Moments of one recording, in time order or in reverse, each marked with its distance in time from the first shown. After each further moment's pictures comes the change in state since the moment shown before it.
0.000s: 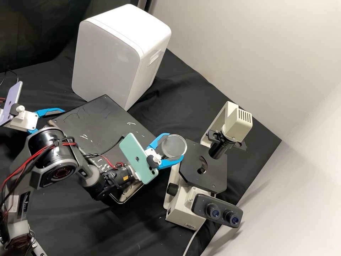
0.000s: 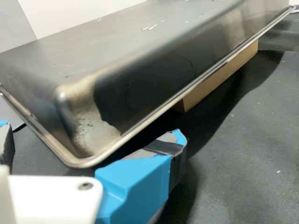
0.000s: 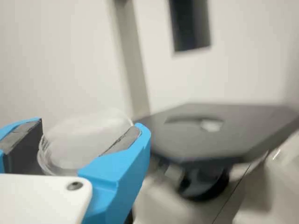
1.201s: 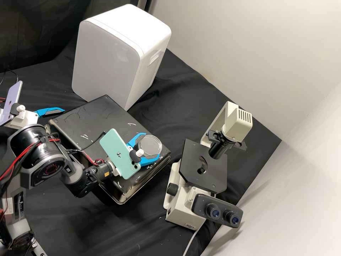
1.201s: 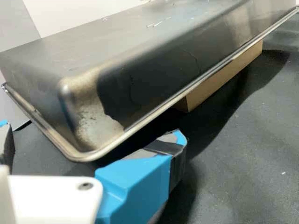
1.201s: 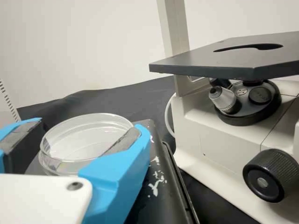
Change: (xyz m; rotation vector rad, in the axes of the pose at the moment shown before) left arm 0.000 0.000 -0.001 -0.004 0.013 0.000; right arm -0.035 -0.043 -0.013 0.016 -0.016 -0.155
